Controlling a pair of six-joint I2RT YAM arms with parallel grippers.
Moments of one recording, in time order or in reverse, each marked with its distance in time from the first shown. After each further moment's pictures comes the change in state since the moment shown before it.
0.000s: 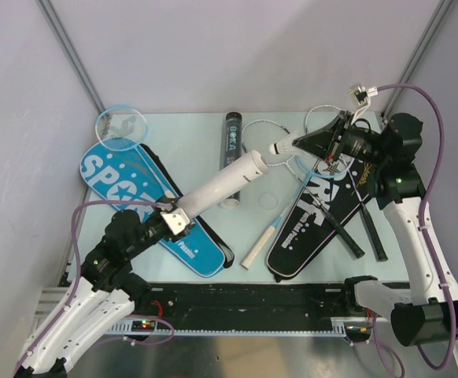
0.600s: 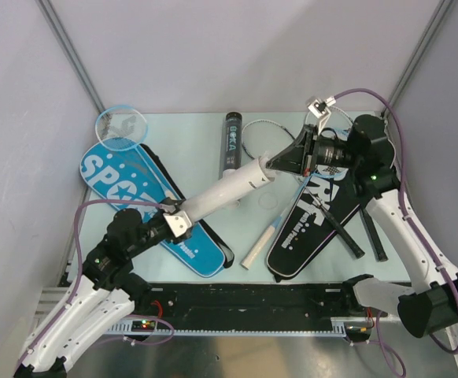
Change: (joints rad) left arm 0.000 0.014 0.000 -0.006 0.074 0.012; right arm 0.209 0.055 -0.029 0.046 -0.086 0.036
